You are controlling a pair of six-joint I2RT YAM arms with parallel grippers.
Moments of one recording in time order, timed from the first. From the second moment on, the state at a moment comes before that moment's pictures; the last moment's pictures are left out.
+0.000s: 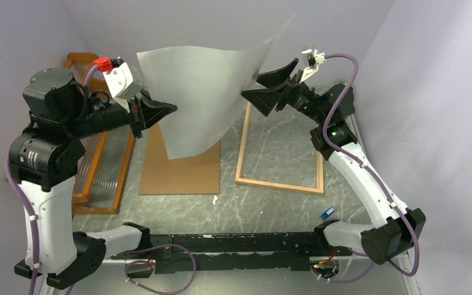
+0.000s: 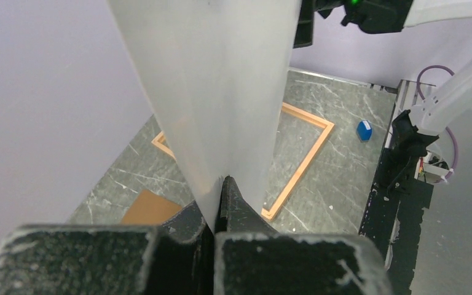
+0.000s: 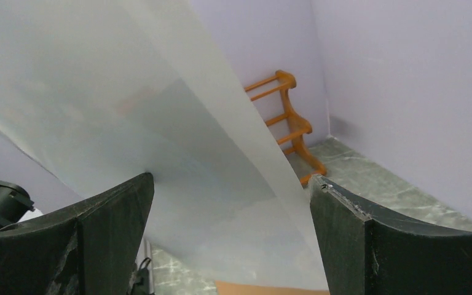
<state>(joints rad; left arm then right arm) -0.30 1.18 2.10 -1.03 0.77 0.24 0.42 1.24 1.26 0.39 -0.67 0.58</state>
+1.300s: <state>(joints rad) -0.30 1.21 2.06 -0.92 0.58 0.09 0.23 1.21 1.14 0.70 -0.94 0.81</state>
